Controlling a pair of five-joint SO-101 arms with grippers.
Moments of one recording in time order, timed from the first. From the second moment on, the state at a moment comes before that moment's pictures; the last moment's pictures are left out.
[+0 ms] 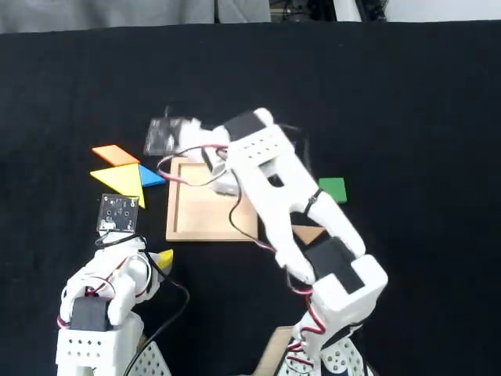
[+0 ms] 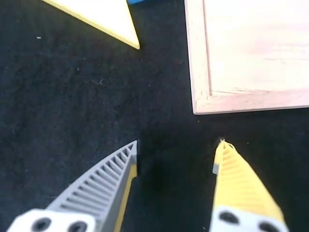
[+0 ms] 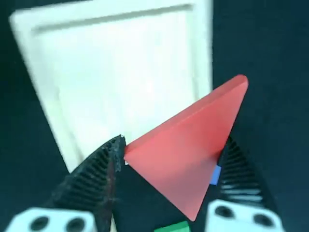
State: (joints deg) left arm -2.1 -103.0 96.5 72.1 -2.5; right arm -28.2 12.5 -0.7 75.0 50.9
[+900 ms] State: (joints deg) left arm -2.1 -103.0 96.5 72.1 -2.5; right arm -28.7 15.2 -3.6 77.1 -24.8
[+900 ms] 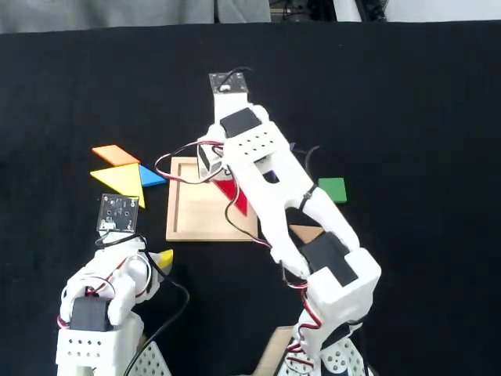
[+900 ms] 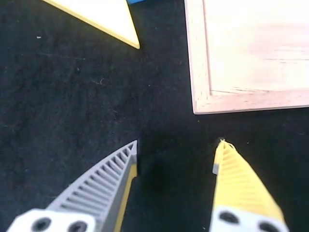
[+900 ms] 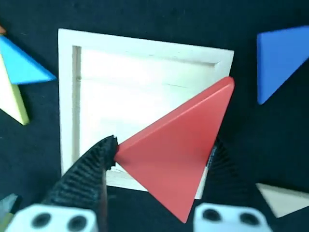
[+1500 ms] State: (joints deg) left arm -2.1 -103.0 96.5 72.1 -2.3; right arm -36.4 25.4 -5.6 75.6 -44.4
